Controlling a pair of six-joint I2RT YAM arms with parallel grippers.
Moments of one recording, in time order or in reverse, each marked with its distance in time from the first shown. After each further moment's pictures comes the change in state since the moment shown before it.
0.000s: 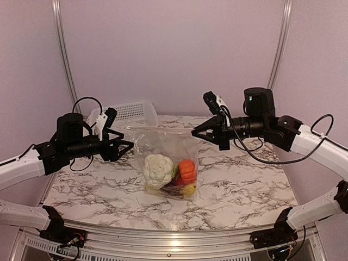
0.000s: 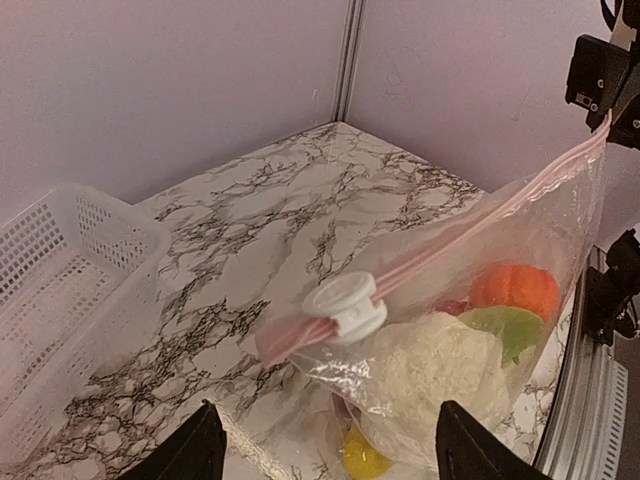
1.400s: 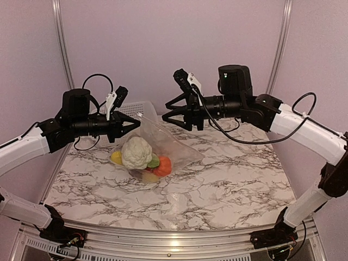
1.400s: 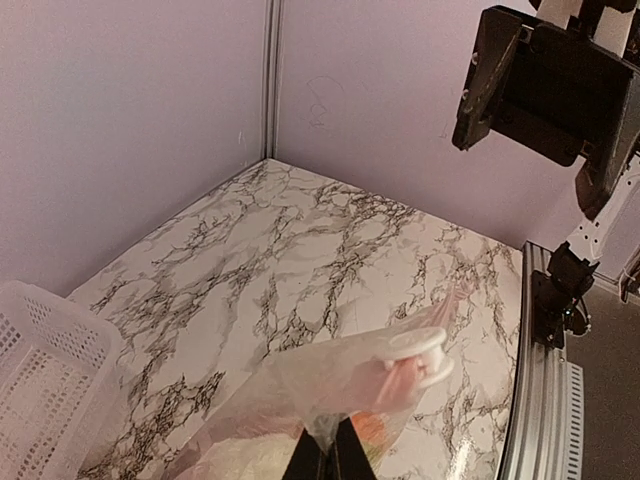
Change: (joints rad) left arm -0.008 0.190 0.310 -0.082 0.205 0.067; right arm 0.111 0.251 0.363 -0.016 0.087 -0.053
